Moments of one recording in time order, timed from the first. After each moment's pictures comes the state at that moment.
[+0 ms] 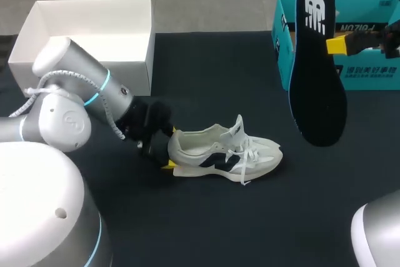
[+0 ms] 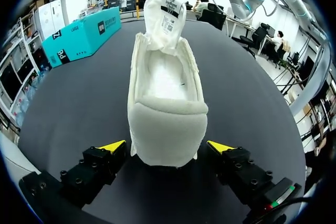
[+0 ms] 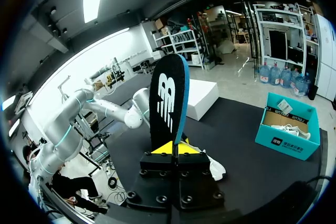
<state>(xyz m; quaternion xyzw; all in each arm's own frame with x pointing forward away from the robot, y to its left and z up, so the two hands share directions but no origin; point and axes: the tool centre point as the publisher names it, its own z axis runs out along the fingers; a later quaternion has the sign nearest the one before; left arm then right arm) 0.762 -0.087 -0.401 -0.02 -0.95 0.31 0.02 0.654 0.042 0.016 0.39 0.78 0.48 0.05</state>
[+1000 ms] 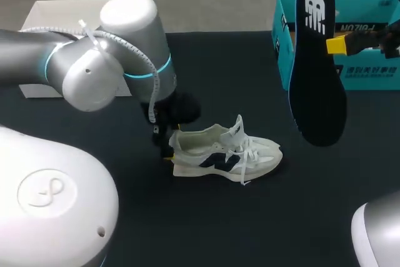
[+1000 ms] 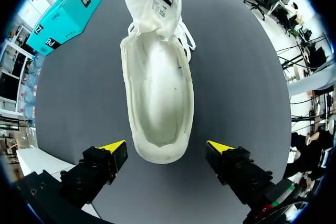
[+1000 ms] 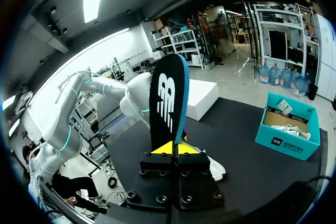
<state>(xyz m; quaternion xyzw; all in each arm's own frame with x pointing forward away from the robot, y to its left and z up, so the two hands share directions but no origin) 0.759 -0.084 -0.352 -0.03 -1.00 0.07 -0.01 0.654 0.042 0.016 0.39 0.78 0.48 0.05</state>
